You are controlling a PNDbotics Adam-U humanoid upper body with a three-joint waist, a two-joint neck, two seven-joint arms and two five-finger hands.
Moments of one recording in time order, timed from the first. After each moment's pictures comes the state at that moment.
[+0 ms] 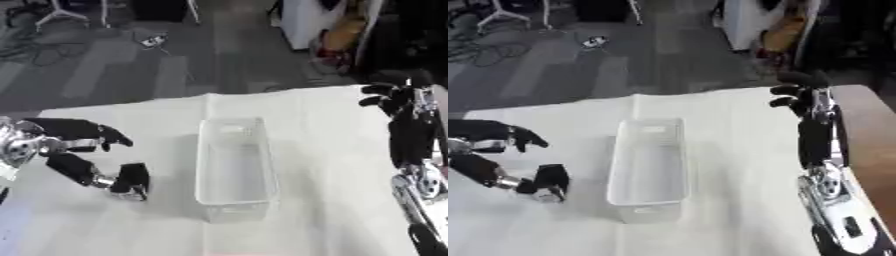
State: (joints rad) left arm -0.71 0.73 -0.28 -1.42 -0.70 -0.29 -0.81; right arm -0.50 -0.33 0.05 -1.62 -0.10 -0.22 -0.20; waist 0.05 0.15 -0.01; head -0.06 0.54
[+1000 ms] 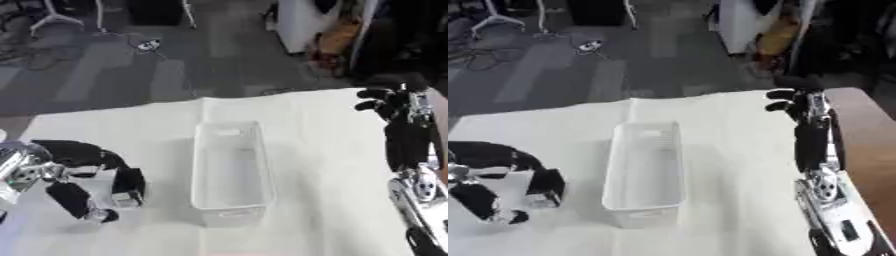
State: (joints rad) left arm -0.70 0.75 -0.36 -1.39 -0.90 -0.34 -0.76; right arm -0.50 -0.33 0.05 -1.62 -0.10 -0.22 -0.20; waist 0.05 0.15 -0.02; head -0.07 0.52
